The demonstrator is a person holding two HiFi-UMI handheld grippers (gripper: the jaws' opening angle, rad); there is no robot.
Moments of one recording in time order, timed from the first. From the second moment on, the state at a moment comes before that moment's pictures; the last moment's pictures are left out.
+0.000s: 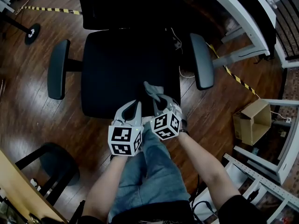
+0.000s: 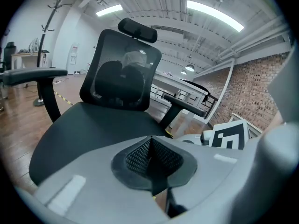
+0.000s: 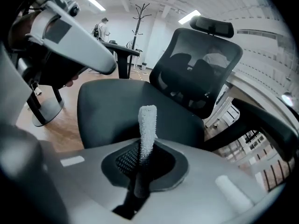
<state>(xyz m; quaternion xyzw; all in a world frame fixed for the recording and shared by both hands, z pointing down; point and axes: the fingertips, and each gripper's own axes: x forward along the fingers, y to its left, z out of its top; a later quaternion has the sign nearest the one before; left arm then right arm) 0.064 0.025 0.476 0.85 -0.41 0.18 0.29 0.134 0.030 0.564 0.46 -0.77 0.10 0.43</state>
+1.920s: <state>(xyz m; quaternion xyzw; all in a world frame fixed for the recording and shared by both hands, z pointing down) 0.096 -0.104 0.483 0.84 -0.41 0.17 0.30 0.270 -0.261 0.578 0.60 -0.65 0.13 0.45</state>
